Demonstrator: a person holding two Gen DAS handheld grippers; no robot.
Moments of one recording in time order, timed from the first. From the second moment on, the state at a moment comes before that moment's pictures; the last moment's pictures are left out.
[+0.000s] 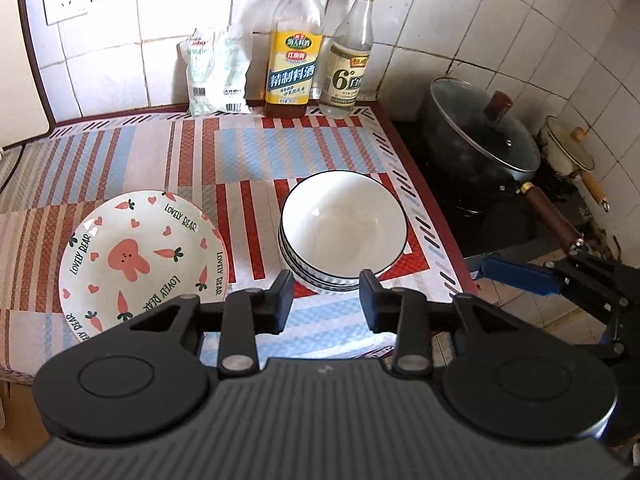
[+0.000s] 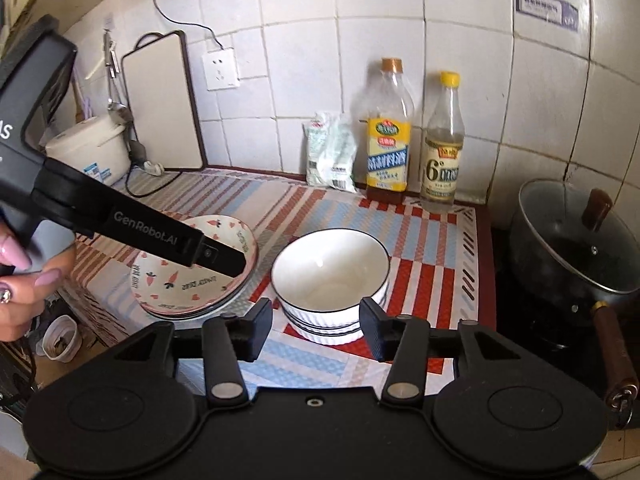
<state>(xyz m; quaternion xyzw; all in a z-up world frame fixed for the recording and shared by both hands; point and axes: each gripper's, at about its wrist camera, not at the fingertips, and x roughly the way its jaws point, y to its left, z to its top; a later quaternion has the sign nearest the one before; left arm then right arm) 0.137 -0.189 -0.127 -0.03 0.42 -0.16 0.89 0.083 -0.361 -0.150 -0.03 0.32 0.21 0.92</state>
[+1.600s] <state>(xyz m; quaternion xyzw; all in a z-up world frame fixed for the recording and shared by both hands) 0.194 -0.151 -0.241 -0.27 0.41 -0.17 0.86 0.143 -0.304 -0.316 -0.02 0.22 0.12 0.97</state>
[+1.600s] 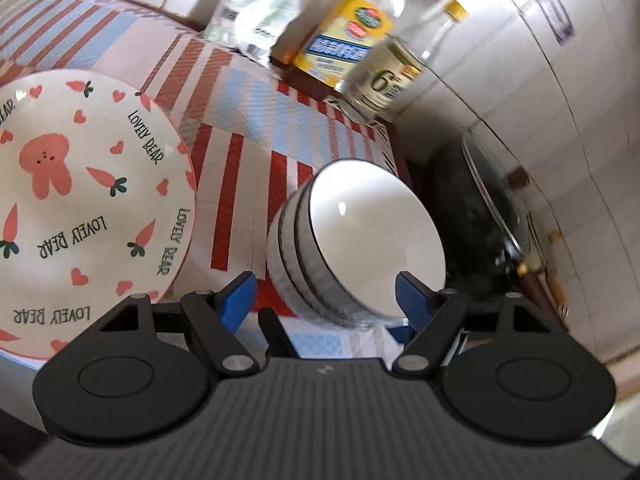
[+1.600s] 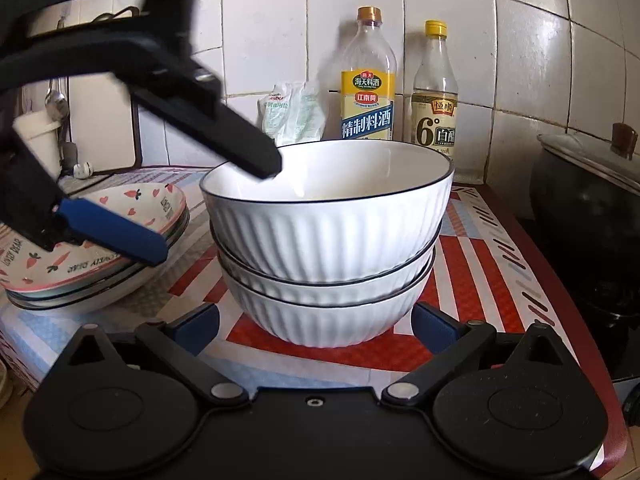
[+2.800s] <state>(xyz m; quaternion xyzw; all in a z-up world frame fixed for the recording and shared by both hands) 0.215 -0.185 -0.258 -0.14 0.40 -0.12 0.90 0.166 -0.307 -0.314 -0.03 0.24 0.14 0.96</state>
